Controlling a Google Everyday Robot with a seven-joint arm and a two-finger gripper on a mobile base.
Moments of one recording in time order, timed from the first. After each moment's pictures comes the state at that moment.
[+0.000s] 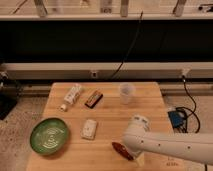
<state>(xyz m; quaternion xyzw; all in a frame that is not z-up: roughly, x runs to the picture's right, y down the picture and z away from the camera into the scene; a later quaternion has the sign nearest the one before) 0.134 0.332 0.733 -0.33 -0.07 -0.26 0.90</state>
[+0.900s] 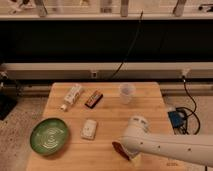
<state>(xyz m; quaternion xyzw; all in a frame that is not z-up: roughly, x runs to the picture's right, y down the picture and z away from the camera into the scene) 0.116 0.333 0.735 -0.33 -0.06 -0.20 0.92</state>
